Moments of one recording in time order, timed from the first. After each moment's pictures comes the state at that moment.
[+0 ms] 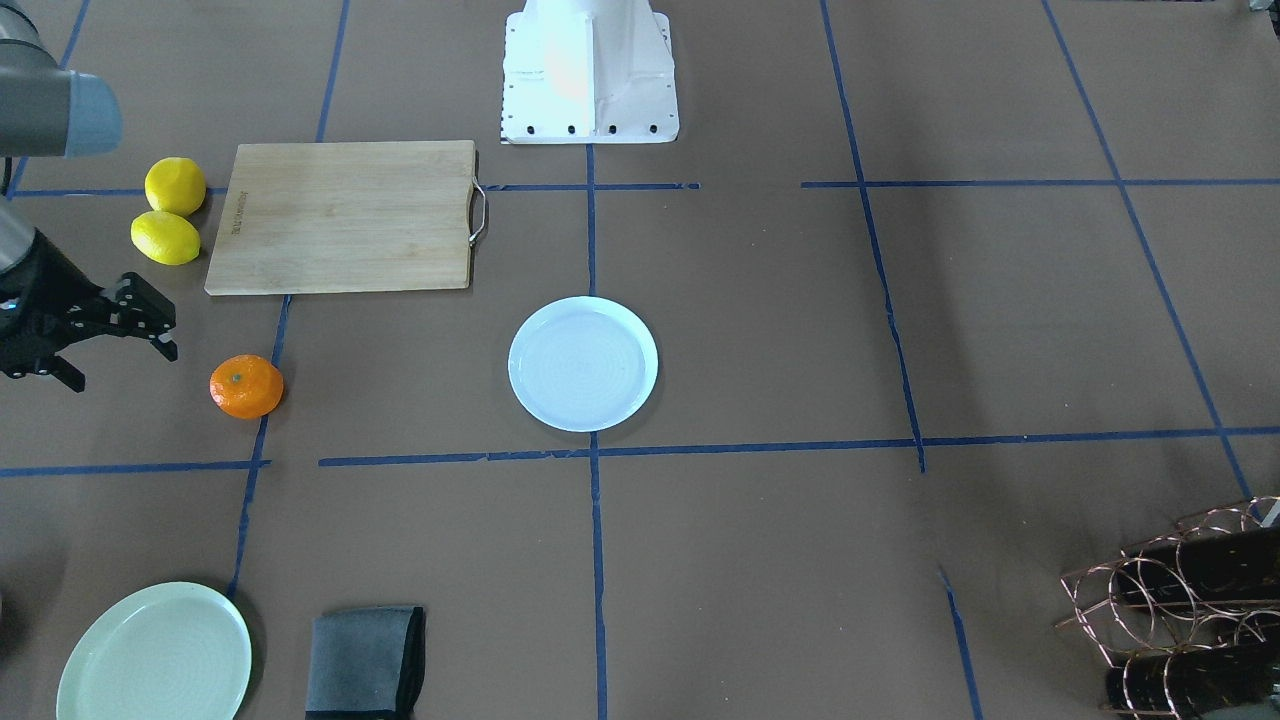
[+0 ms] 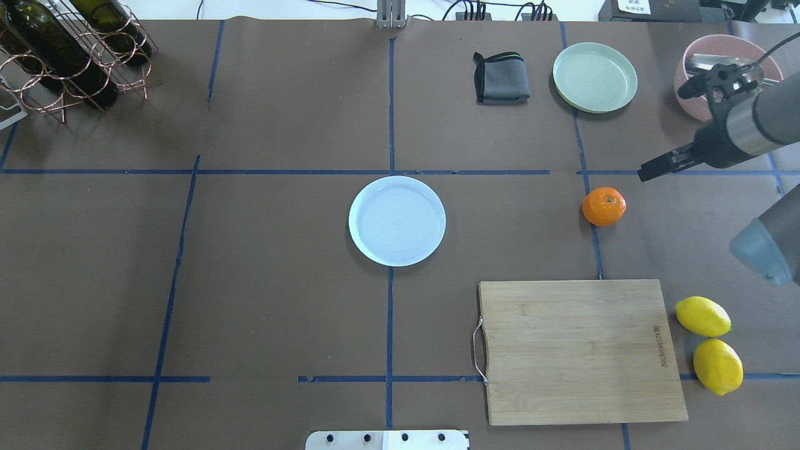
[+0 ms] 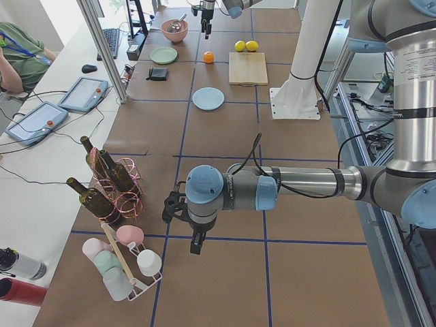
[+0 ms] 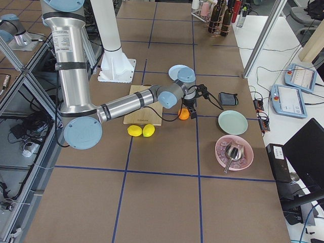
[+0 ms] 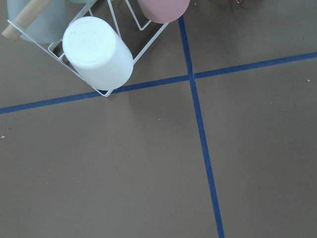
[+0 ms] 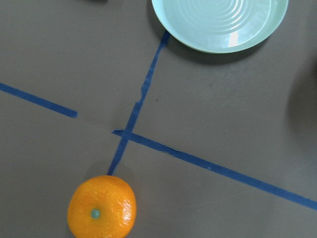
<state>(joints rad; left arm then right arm) -1.69 -1.44 -1.73 -1.57 -2.37 0.25 0.97 -1.45 1.78 -1.17 2.08 0.57</state>
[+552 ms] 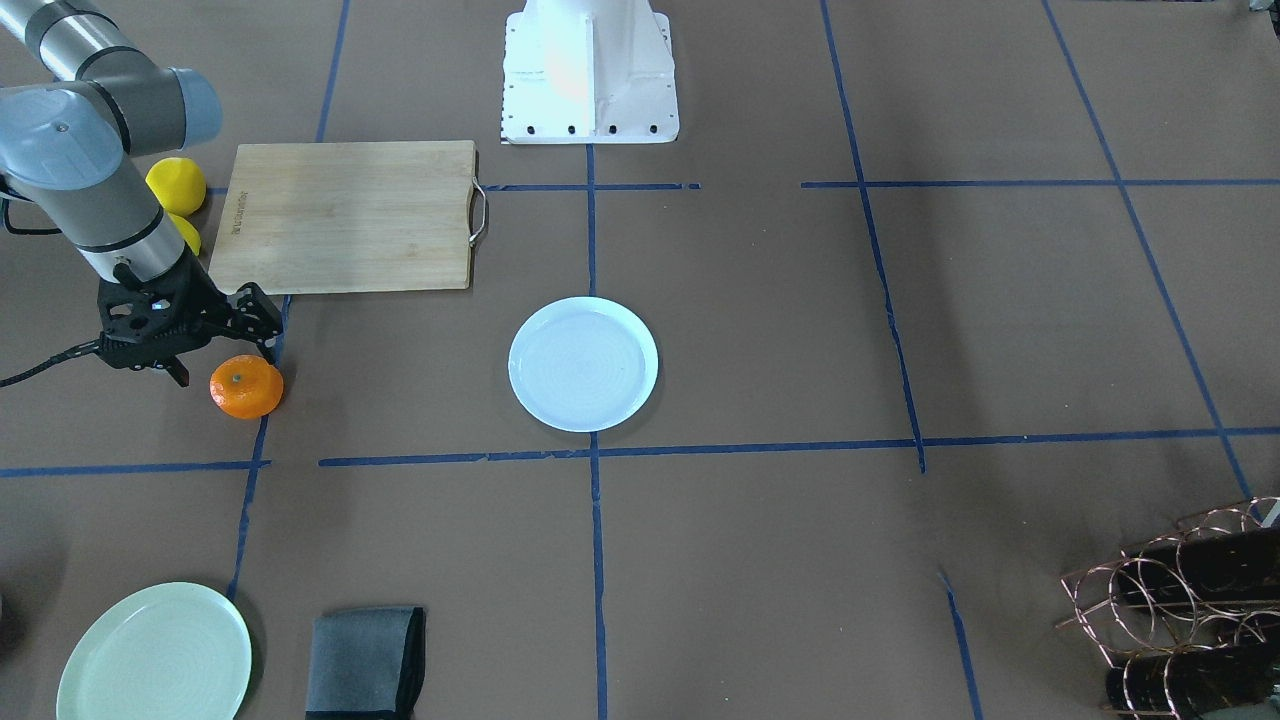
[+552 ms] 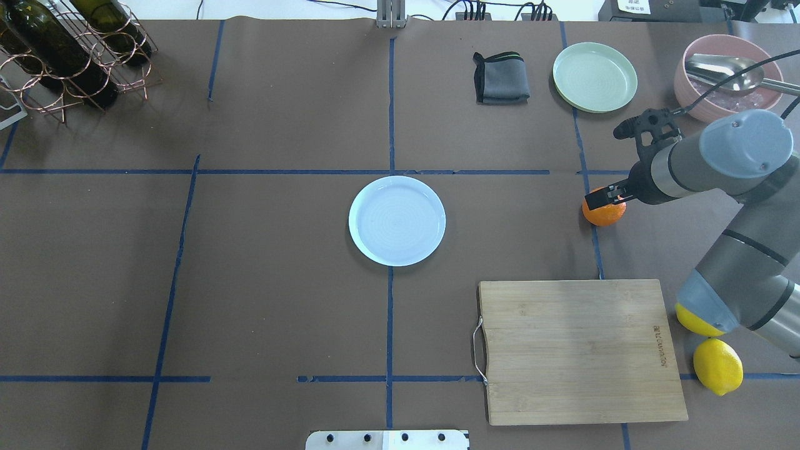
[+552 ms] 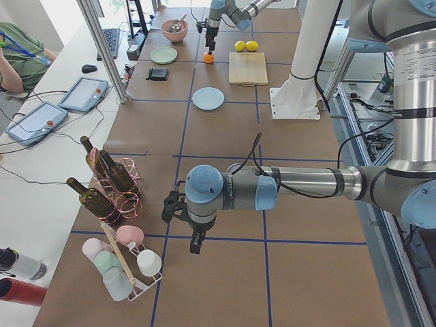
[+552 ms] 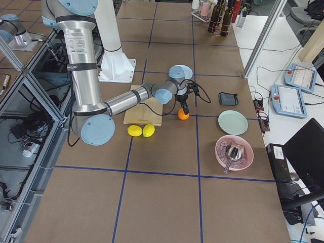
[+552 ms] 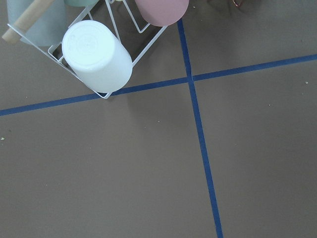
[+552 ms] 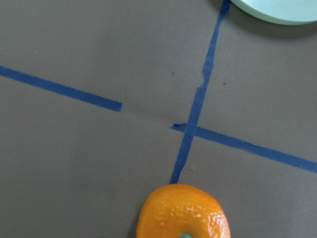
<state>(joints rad) -1.69 -1.44 -1.73 -1.57 -2.37 0.24 0.80 -1.43 1.77 -1.15 1.91 0.72</state>
